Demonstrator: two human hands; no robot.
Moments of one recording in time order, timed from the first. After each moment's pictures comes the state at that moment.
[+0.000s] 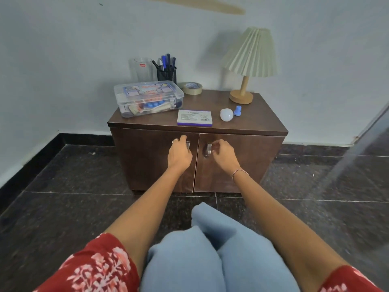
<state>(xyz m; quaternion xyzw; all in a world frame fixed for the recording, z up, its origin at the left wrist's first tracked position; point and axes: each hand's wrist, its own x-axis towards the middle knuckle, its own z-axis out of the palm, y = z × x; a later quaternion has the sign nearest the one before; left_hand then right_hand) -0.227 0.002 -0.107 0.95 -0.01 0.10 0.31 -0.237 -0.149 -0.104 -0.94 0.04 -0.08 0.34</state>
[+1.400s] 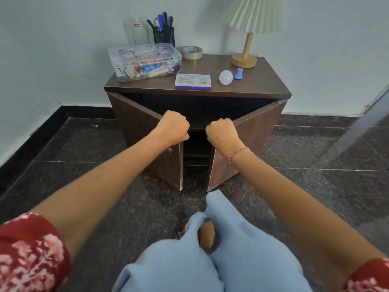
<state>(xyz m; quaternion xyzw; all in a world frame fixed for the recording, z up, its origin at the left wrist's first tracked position) -0.284 0.019 -0.067 0.95 -0.24 0.04 -0.21 -0.306 -0.125 -0.081 -0.97 -0.14 -0.02 -0.20</state>
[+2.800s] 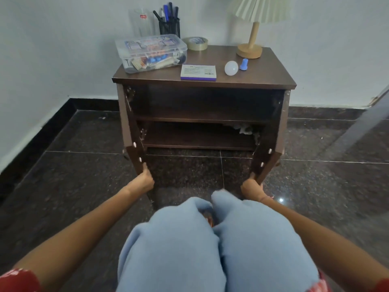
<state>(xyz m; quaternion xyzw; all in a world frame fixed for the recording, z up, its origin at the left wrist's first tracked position) -0.382 0.136 -0.226 0.74 -0.37 -0.04 -0.56 -0.410 -0.208 -0.243 -0.86 -0.20 0.23 -0.41</state>
